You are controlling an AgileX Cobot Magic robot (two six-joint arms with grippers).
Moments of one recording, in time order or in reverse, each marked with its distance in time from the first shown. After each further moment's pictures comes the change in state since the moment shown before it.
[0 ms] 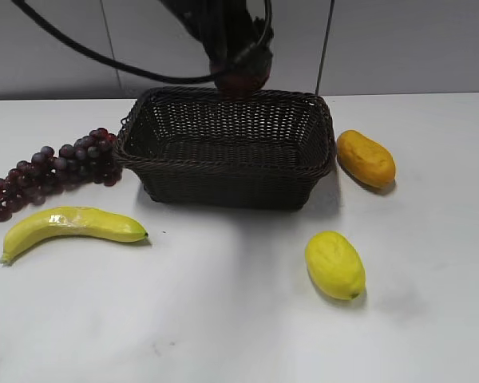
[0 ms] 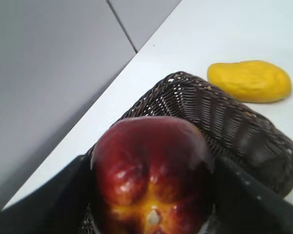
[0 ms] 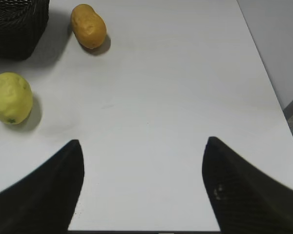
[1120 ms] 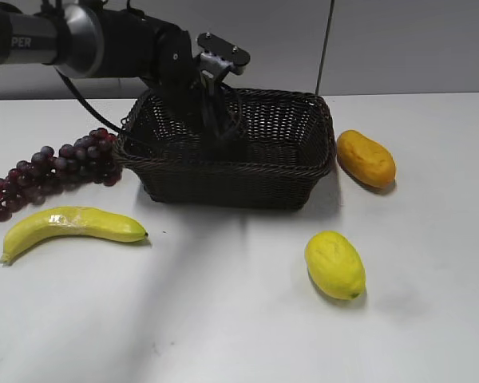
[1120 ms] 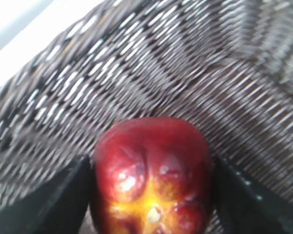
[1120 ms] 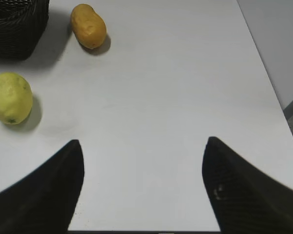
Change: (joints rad) left arm 0.131 0.286 0.000 -0.174 -0.115 0.000; right arm 0.000 0.000 0.000 0.000 0.000 0.001
